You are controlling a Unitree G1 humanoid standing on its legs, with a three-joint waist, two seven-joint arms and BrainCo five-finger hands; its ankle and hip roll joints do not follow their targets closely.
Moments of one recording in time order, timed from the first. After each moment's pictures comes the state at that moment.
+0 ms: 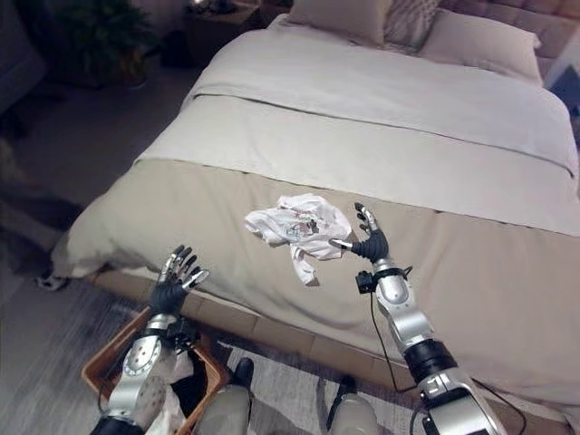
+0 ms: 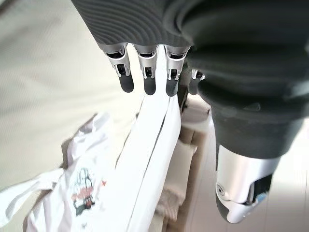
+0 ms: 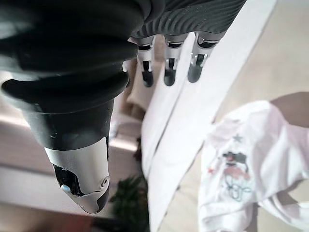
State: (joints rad) left arm 0.02 0.33 -0.14 0.21 -0.57 -0.32 0.06; right arm -0.39 -0.36 0.25 0.46 0.16 -0.17 -0.16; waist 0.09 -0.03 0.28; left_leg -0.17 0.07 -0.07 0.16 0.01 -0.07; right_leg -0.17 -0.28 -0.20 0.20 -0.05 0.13
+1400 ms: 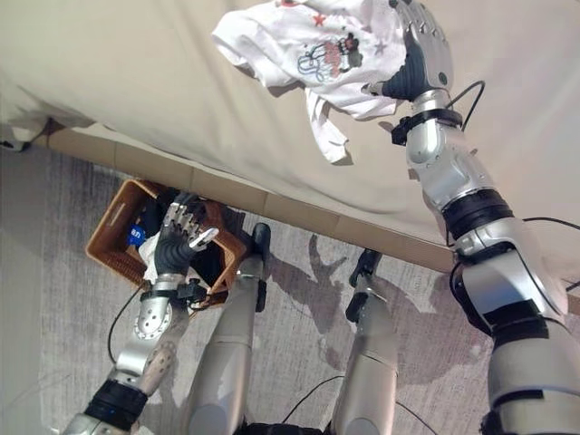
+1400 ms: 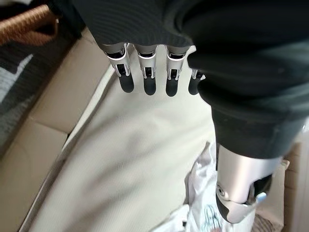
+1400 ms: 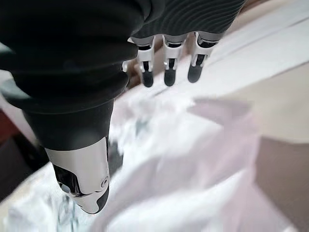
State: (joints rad) left arm -0.13 0.38 -0.27 0.08 -0.52 -0.38 0.26; right arm -1.24 -0.70 0.57 0.77 -0.25 -0.08 -0.45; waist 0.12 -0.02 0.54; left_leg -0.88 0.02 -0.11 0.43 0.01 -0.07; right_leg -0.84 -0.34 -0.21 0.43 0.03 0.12
